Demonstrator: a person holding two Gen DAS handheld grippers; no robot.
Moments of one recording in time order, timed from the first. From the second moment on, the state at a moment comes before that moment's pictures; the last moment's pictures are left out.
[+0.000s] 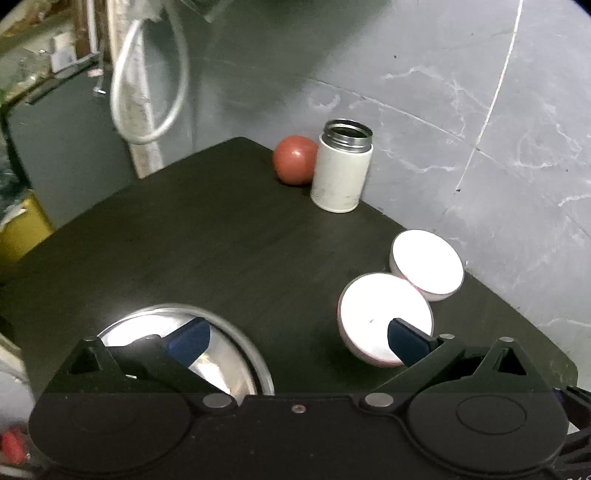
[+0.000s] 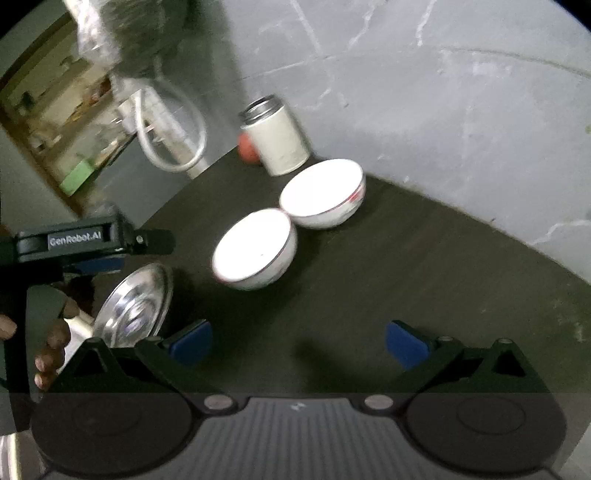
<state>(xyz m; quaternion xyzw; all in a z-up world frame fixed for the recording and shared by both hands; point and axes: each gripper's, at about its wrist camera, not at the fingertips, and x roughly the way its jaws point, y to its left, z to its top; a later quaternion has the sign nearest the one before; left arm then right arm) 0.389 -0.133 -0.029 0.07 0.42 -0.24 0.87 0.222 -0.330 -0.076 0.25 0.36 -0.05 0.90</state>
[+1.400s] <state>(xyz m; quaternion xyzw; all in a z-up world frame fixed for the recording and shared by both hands) 0.427 -0.167 -0.070 0.01 0.52 -0.27 0.81 0.299 -0.323 -0.097 0.20 0.34 -0.15 0.91</state>
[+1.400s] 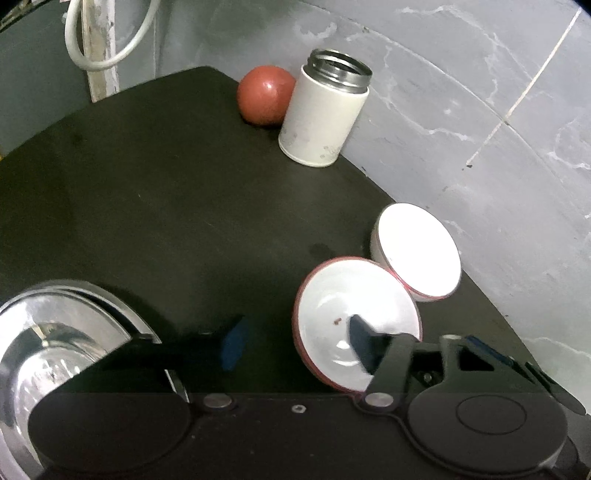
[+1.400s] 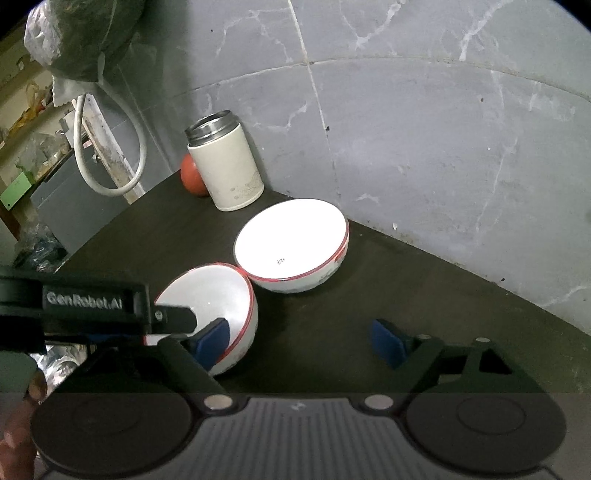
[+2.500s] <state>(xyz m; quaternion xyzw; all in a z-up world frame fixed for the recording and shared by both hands) 0.387 -0.142 -0.058 -0.02 0.52 -0.26 0.82 0.293 -0.314 -0.082 0.20 0.37 -0.03 0.91</state>
